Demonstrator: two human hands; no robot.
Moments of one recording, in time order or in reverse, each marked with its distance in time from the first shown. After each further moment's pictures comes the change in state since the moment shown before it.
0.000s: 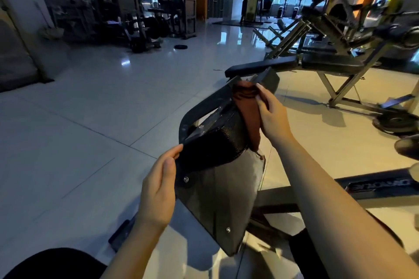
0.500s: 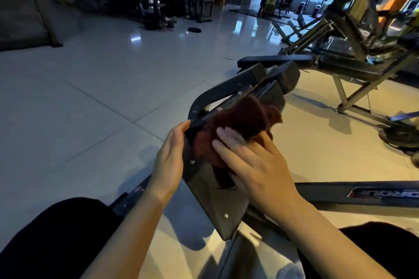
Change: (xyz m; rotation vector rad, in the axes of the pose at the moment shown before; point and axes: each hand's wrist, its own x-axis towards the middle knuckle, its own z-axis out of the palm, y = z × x) left_hand 0.015 -0.020 -0.004 -0.136 -0.002 -0.118; right_hand -0.119 -0.015 0.025 -0.794 -0.205 -1.026
